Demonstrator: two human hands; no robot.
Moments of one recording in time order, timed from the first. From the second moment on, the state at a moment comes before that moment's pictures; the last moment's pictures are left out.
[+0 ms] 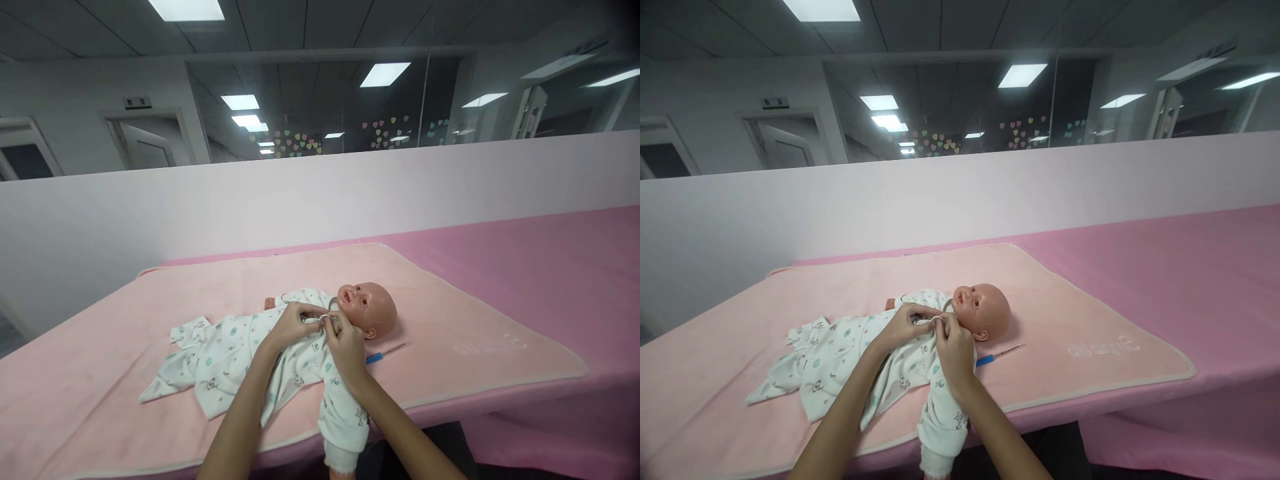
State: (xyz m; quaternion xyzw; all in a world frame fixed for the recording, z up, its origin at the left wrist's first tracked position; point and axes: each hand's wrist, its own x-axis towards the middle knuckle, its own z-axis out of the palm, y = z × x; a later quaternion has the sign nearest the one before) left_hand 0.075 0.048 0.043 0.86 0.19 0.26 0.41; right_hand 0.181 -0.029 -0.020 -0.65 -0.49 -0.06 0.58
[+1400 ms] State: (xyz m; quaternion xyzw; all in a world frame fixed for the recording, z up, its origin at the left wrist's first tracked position) left_hand 0.075 0.049 0.042 0.85 0.18 0.29 0.41; right_hand 0.179 -0.034 -0.020 -0.61 -0.49 -0.03 0.62
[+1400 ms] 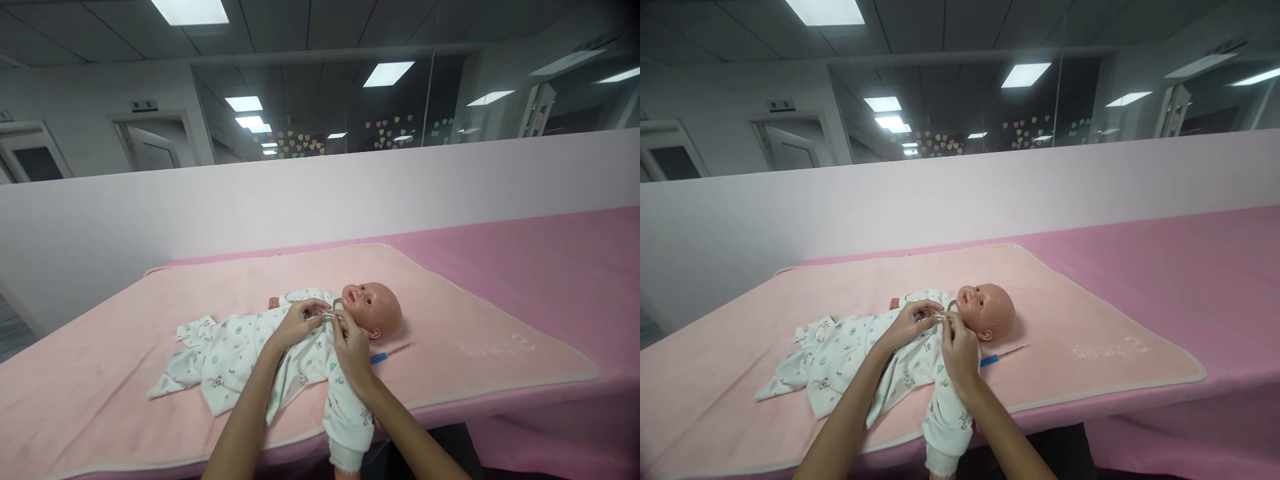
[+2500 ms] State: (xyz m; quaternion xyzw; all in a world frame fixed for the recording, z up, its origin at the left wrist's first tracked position) left_hand 0.073 0.059 0.034 0.78 0.19 0.30 0.51; right_hand 0.177 -0.034 -0.021 -0.60 -0.50 -0.05 0.62
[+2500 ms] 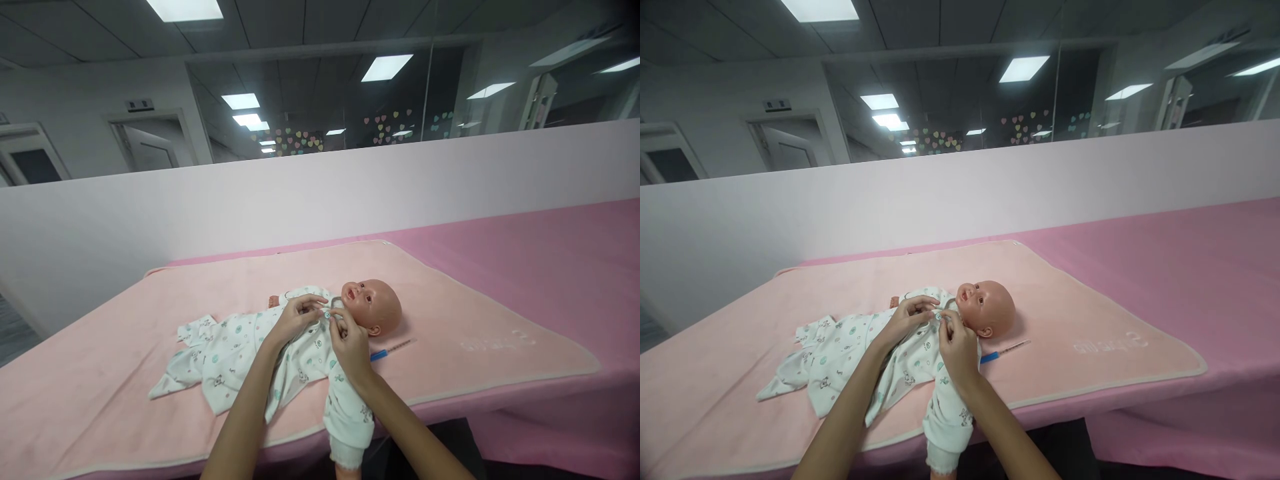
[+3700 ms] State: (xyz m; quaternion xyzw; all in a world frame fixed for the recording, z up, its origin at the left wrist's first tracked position) left_hand 0.027 0.029 0.026 0.79 0.24 0.34 0.44; right_hand 0.173 -0.029 -0.006 -0.62 -0.65 -0.09 0.43
